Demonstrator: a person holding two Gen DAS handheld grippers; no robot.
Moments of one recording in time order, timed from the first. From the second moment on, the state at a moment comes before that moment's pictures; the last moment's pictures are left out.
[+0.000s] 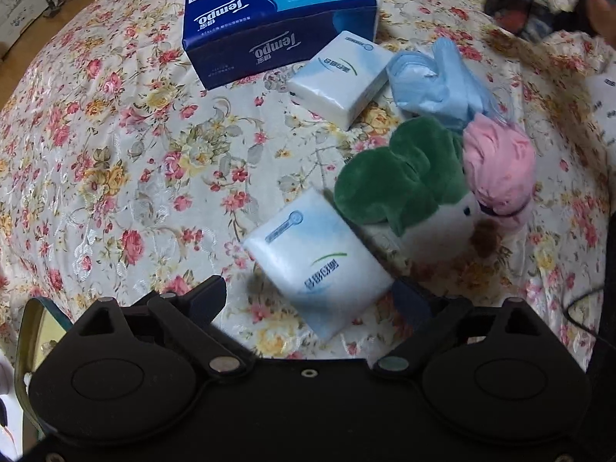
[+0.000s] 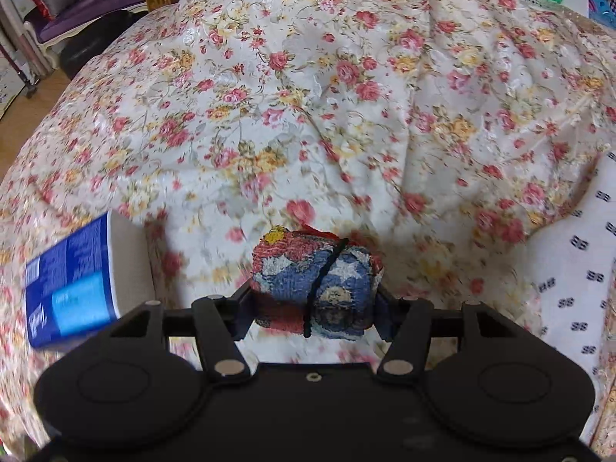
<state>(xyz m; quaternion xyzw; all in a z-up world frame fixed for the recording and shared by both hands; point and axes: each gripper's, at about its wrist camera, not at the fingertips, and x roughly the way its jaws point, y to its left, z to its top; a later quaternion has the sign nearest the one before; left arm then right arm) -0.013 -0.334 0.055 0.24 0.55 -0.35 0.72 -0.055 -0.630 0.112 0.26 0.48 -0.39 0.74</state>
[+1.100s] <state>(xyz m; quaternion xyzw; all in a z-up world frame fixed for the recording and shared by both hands) -0.035 -0.208 0.130 0.15 0.51 -0.28 0.80 -0.158 -0.436 0.167 0.17 0.49 -0.27 0.81</state>
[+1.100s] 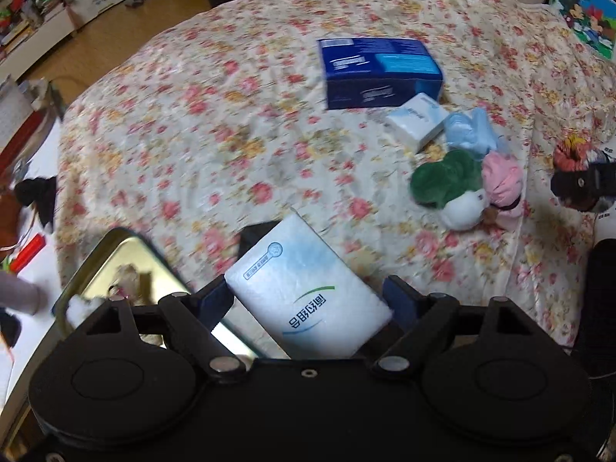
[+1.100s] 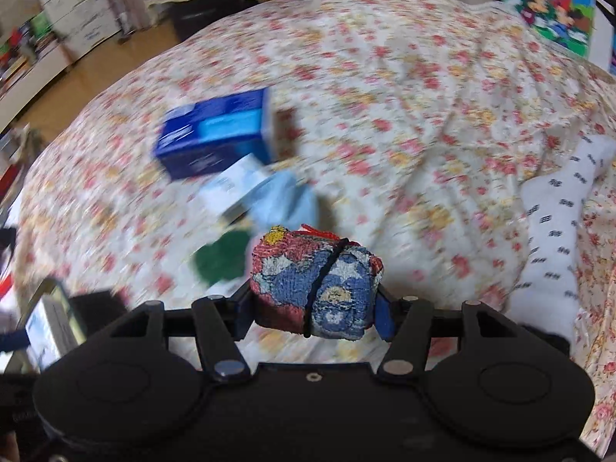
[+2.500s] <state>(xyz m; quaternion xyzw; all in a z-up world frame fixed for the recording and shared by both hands) 0.035 -0.008 -0.001 0.08 0.57 -0.08 0.81 -0.067 -0.146 0.099 0.02 0.58 -0.08 0.81</state>
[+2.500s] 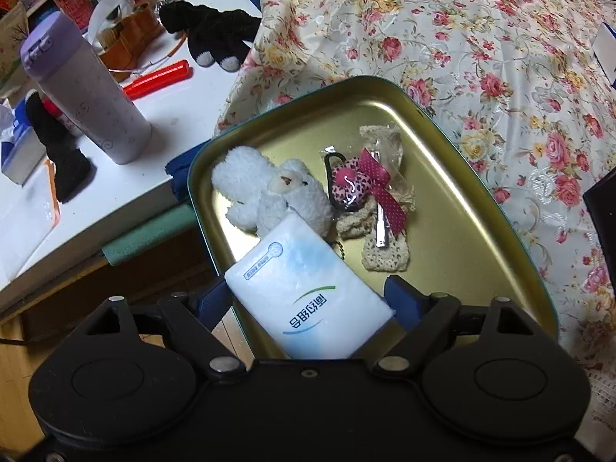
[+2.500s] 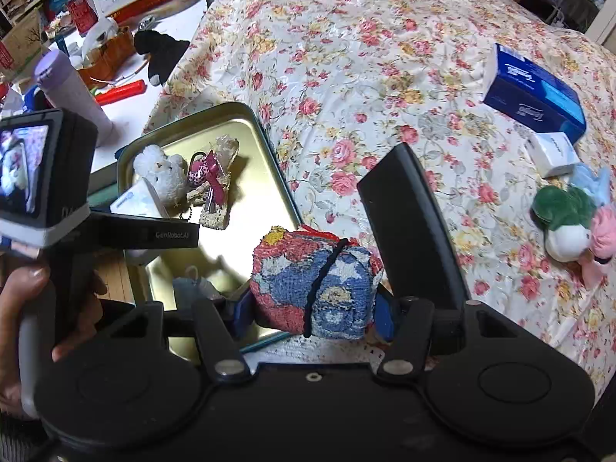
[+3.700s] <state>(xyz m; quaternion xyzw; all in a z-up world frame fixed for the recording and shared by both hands) 0.046 0.005 -0.006 0.03 0.58 -0.04 0.81 -0.013 -0.136 0.062 0.03 0.60 -0.08 0.80</state>
